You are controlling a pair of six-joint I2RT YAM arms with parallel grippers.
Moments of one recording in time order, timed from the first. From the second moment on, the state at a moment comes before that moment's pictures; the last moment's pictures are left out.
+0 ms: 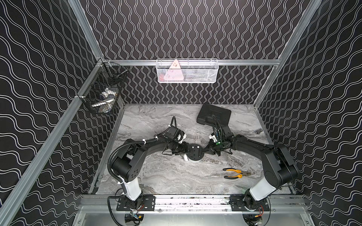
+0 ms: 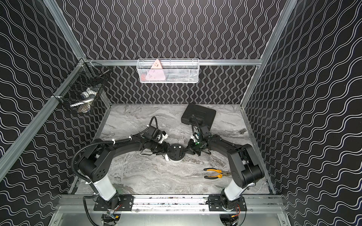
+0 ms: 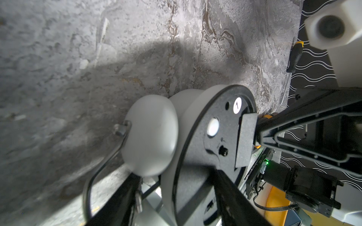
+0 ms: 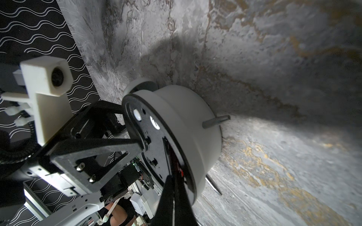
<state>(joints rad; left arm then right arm) -0.48 1.77 0.99 -0.29 0.55 -0.55 0.38 1.64 0.89 -0.37 -0.72 0.76</state>
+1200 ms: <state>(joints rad) -0.49 1.77 0.98 -0.28 0.55 -0.55 0.39 1.67 0.97 -0.53 -0.71 0.53</state>
